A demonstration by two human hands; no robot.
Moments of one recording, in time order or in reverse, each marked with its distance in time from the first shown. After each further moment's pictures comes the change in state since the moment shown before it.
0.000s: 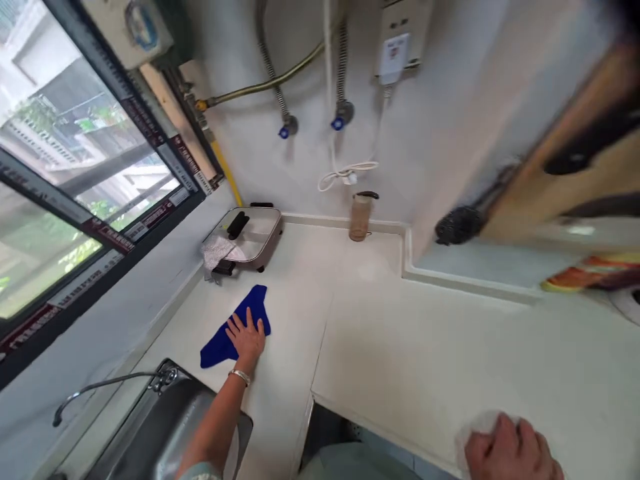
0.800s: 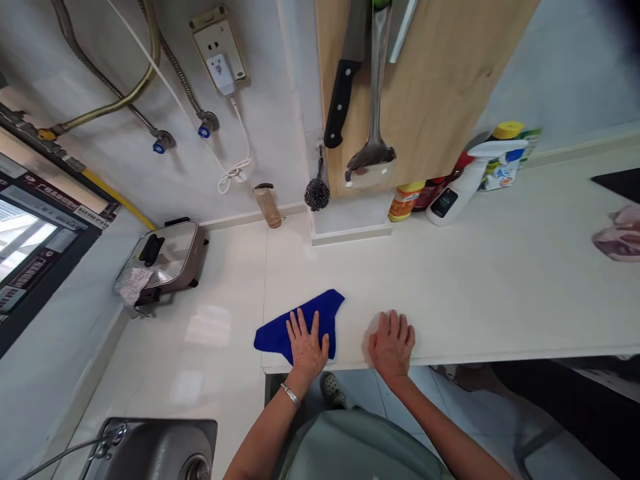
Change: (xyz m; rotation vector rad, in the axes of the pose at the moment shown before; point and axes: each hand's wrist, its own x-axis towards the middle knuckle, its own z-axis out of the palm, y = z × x) left_hand -0.224 0.200 -0.050 -0.367 -0.120 0.930; right_hand 0.002 -0.016 -0.006 -0.167 -0.259 0.104
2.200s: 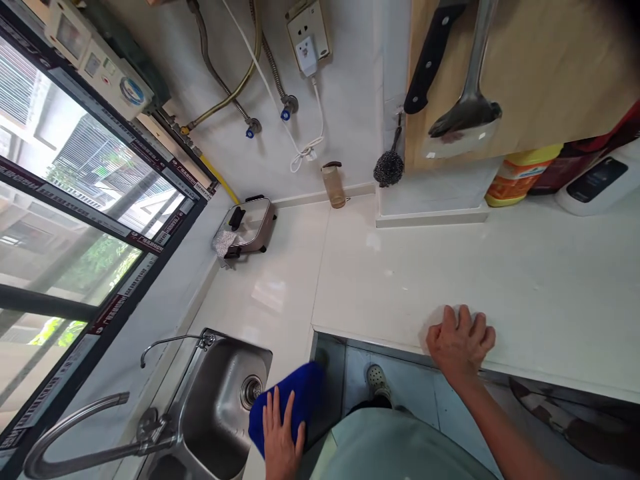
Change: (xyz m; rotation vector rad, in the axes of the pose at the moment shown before) left_hand -0.343 -0.076 -0.076 0.294 -0.022 -0.424; right_hand -0.011 0.020 0.003 0.188 0.111 -0.112
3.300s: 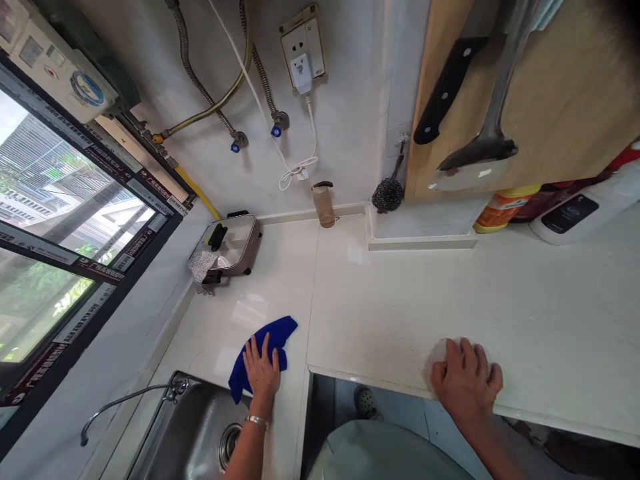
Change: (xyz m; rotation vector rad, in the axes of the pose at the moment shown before) left_hand 0.266 -0.007 0.019 -0.129 0.085 -0.198; right_hand 0.007 -0.016 -0.004 -0.065 0.005 0.038
